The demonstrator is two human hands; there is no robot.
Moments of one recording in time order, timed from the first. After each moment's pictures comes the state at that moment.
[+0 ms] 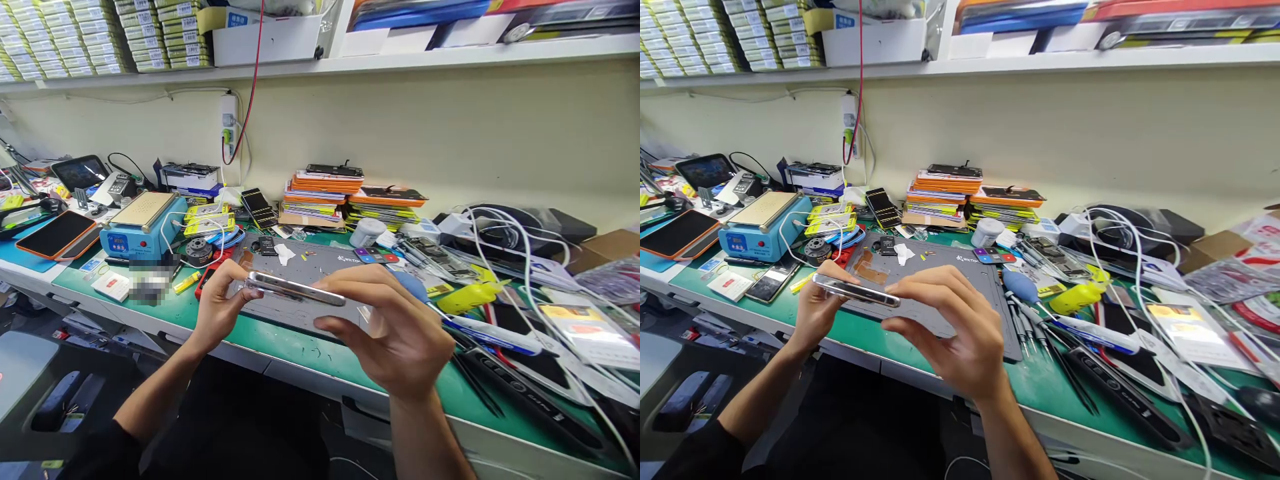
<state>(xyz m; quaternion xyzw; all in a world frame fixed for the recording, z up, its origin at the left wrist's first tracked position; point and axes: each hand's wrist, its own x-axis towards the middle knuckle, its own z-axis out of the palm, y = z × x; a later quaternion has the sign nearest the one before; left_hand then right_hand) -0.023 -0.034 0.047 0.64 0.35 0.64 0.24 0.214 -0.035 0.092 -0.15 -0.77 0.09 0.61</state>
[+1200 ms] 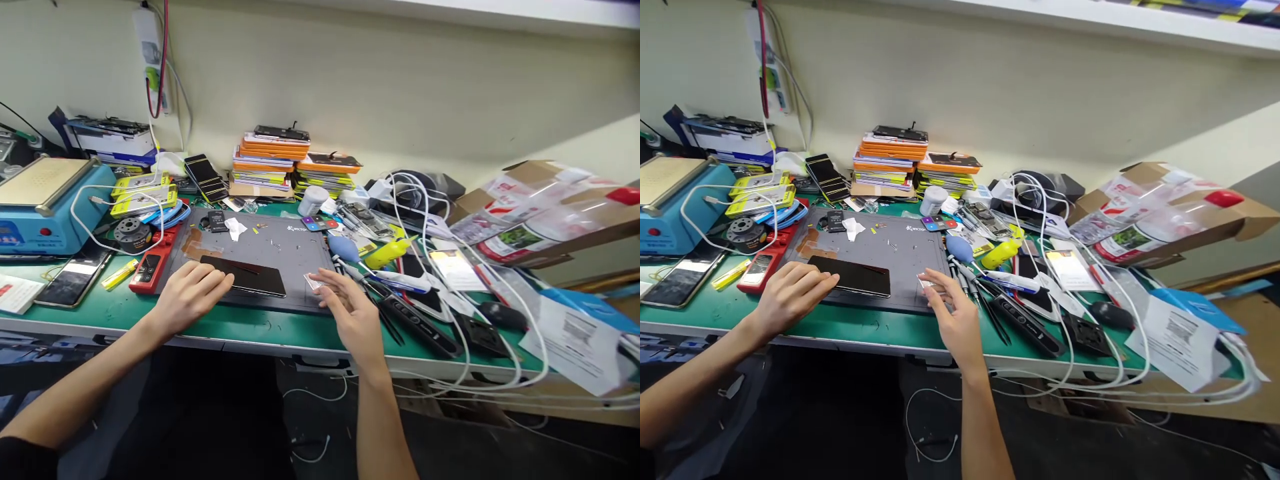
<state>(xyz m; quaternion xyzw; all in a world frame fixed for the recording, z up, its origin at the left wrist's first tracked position) -0.016 0.011 0.016 0.88 0.22 0.32 -0.29 0.315 -0.036 -0.033 -0.54 -0.58 0.28 0.55</state>
